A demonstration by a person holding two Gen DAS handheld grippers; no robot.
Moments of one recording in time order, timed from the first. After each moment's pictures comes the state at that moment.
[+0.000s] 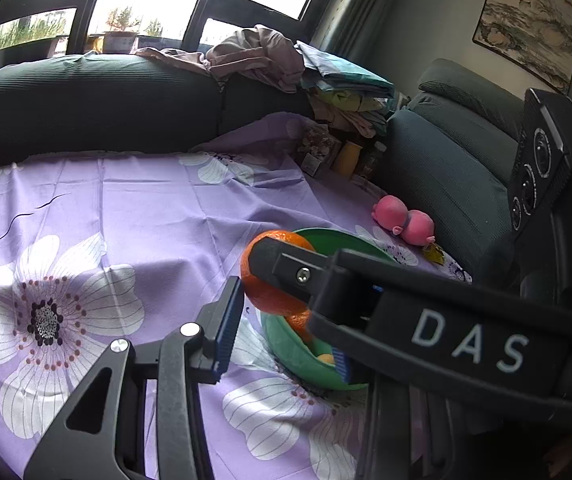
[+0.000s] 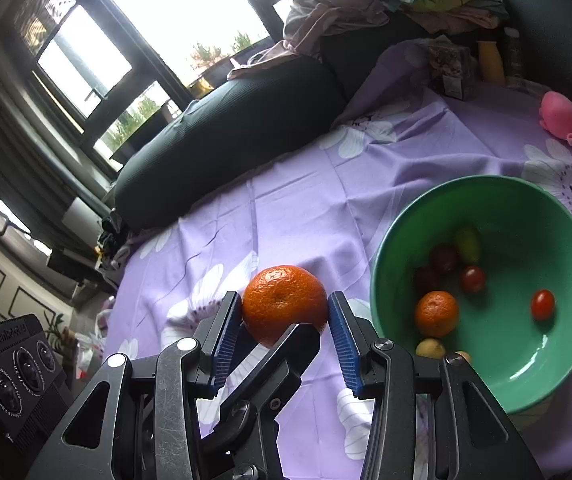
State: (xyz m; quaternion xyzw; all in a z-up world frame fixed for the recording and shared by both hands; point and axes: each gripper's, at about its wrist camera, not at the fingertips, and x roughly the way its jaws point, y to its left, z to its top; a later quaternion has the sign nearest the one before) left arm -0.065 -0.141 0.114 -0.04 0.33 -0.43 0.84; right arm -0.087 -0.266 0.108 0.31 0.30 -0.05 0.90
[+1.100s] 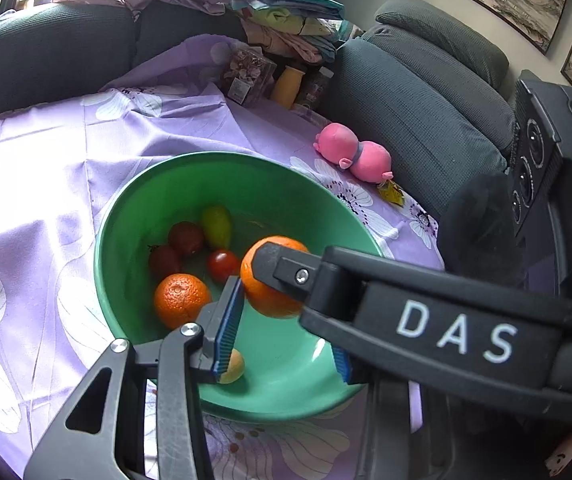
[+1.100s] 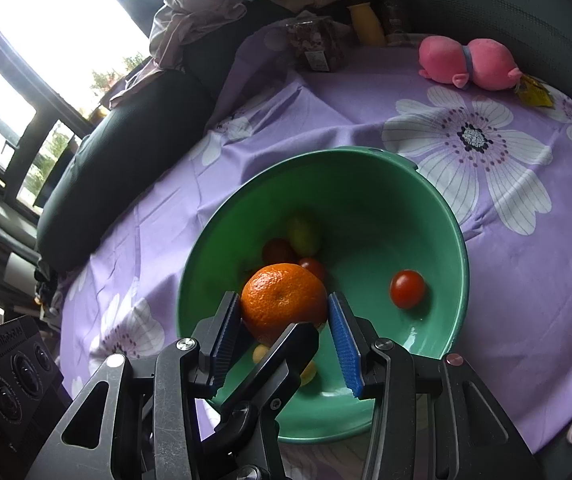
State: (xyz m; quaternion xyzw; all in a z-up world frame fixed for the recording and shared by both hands) left arm -0.084 -0.244 0.069 0.00 0.41 -0.50 0.76; right arm -0.123 -0.358 0.057 0.36 0.36 -0.18 0.84
